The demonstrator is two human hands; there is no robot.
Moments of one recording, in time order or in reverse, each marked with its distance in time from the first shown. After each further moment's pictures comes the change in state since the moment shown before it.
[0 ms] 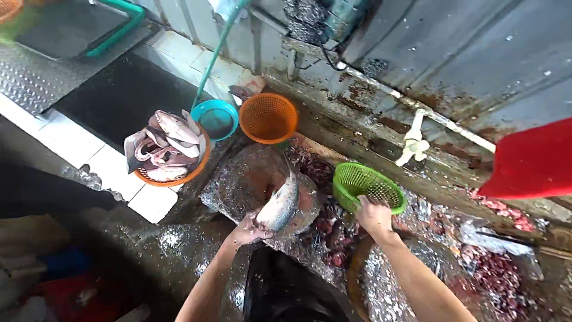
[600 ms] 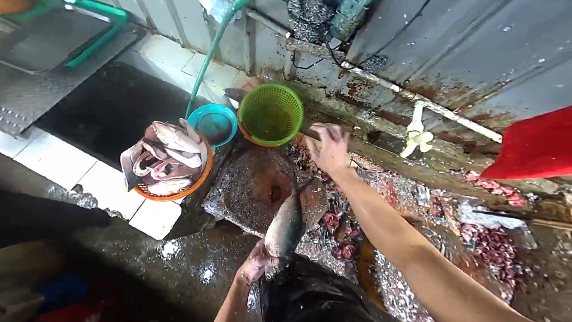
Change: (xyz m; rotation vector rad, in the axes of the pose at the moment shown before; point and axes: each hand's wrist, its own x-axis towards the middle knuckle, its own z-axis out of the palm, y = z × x) left_hand -0.063 -0.058 0.018 -0.661 -0.148 -0.011; right_hand 0.155 -0.162 -0.071 0.230 0.520 -0.223
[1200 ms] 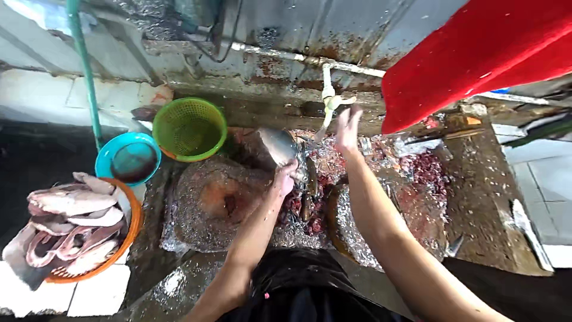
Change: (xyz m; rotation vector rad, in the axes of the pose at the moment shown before) left_hand 0.321 -0.036 0.178 0.015 0.067 -0.113; right_hand -0.107 0.227 -0.074 0.629 0.281 0.927
